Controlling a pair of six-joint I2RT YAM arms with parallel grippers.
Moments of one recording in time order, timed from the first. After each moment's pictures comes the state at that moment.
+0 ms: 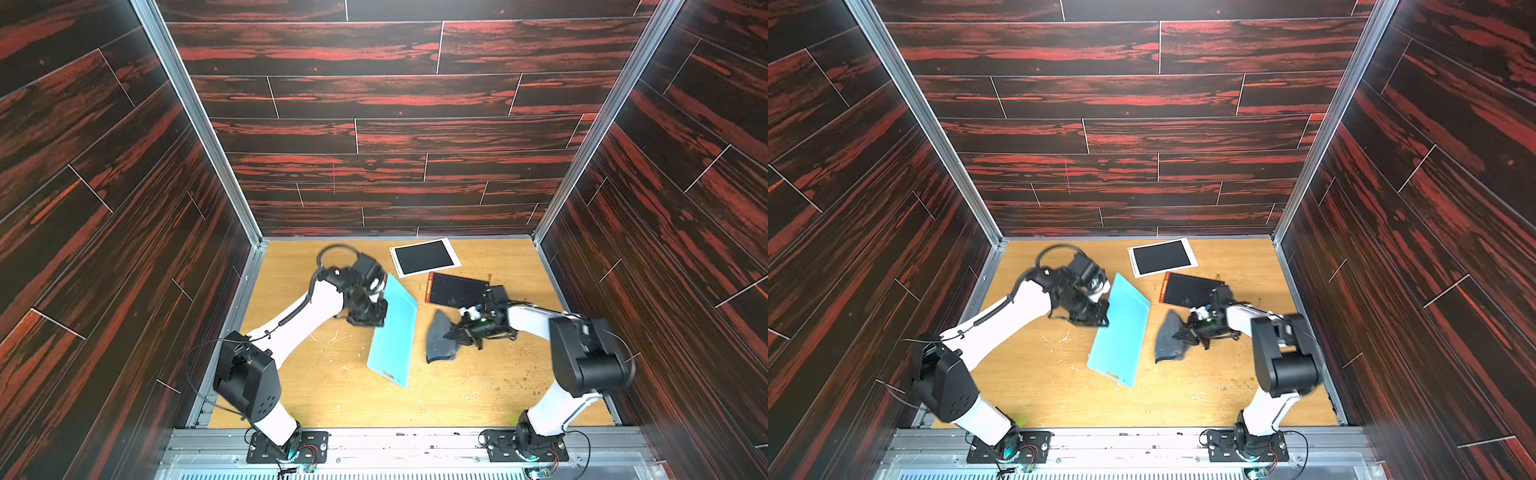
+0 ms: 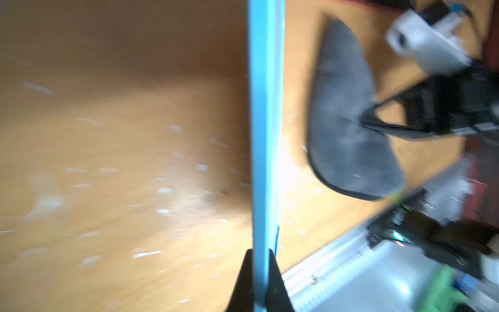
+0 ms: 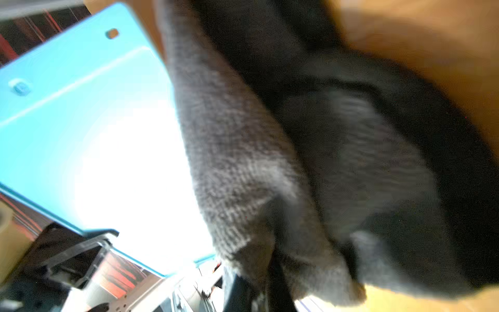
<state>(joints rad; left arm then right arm) -0.55 1.66 1.51 -1.11 0.25 -0.36 0.16 1.67 0.85 -0.50 -0.91 0.63</state>
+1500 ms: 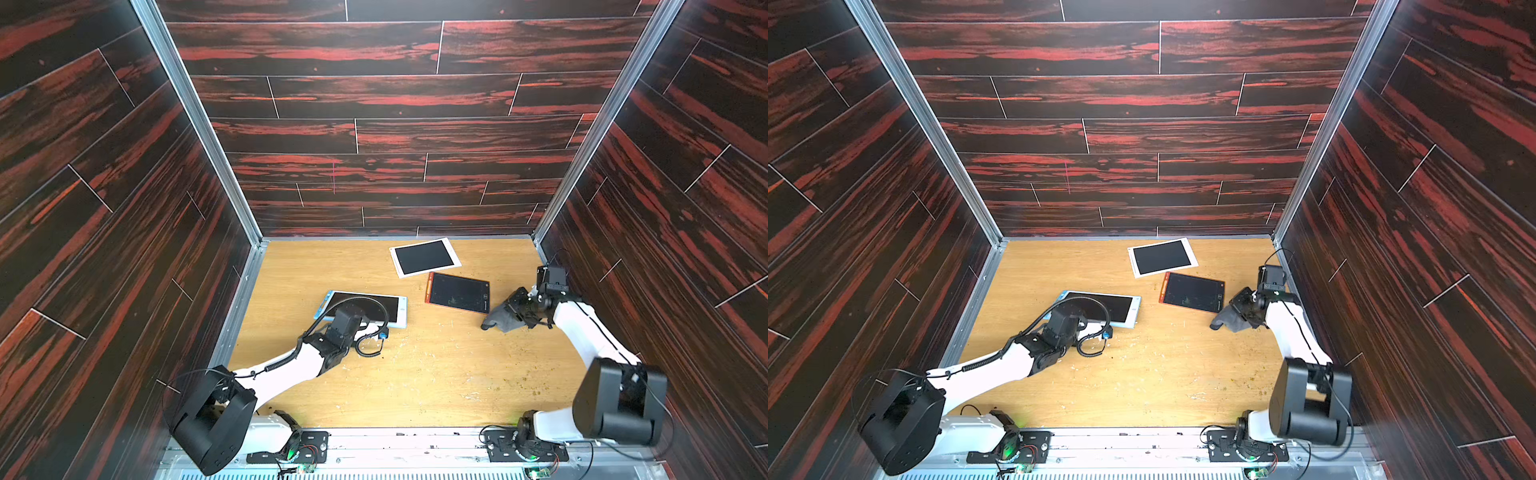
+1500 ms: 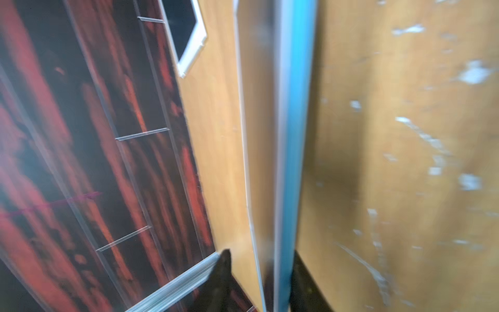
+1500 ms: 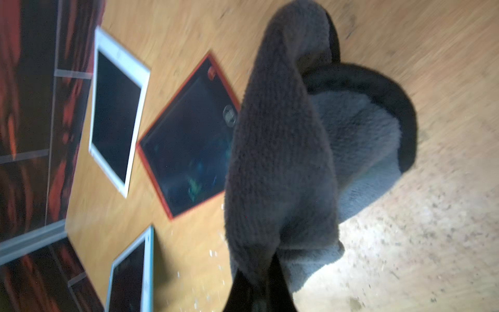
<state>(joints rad) -0.61 1.31 0.60 -0.01 -0.37 1.26 -0.12 1.46 1.03 -0.62 -0.22 0.76</state>
